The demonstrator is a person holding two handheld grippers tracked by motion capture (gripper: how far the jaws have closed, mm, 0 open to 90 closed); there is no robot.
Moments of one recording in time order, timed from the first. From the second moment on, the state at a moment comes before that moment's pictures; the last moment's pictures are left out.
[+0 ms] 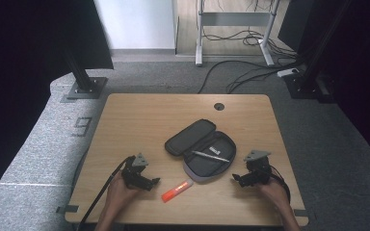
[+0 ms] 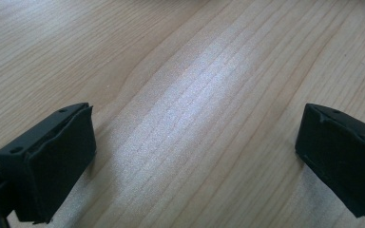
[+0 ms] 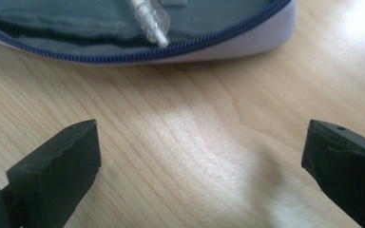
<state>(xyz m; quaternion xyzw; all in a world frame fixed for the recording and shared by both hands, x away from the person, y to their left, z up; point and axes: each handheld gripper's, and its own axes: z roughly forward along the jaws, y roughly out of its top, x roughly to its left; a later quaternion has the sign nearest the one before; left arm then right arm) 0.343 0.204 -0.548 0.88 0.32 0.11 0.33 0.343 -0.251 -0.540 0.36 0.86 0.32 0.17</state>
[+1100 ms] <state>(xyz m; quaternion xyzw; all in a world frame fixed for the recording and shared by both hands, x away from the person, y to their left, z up) 0.323 0.179 -0.515 0.88 0.29 0.10 0.36 0.342 -0.258 -0.556 0.38 0.84 0.35 0.16</state>
